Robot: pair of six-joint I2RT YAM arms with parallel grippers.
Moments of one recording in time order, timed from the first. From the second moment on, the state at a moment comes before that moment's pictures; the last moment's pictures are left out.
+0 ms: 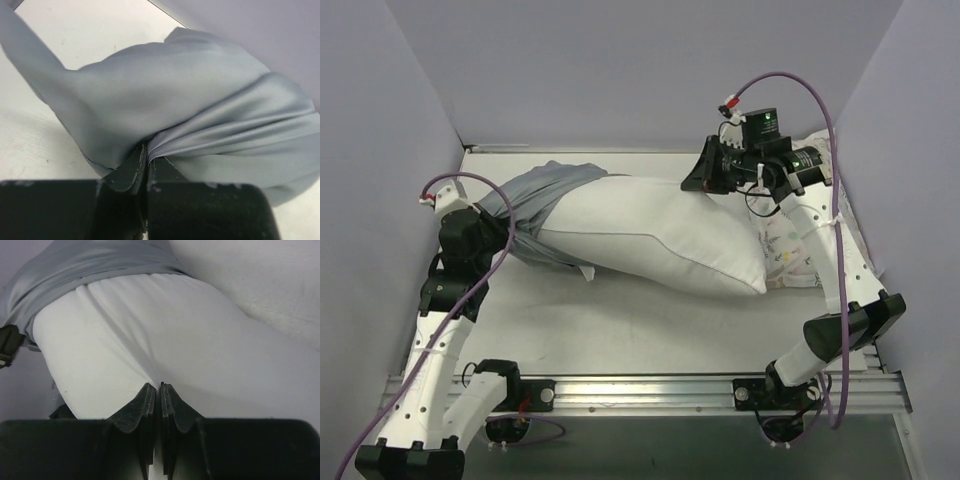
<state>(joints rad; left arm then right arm) -0.08 0.83 0.91 -0.44 -0.26 -0.62 0.35 1.57 1.84 -0.95 -0.39 0.48</state>
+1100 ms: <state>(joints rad) -0.69 0.82 1.05 -0.67 -0.60 -0.46 1.26 1.49 1.33 -0.39 0.45 -0.19</state>
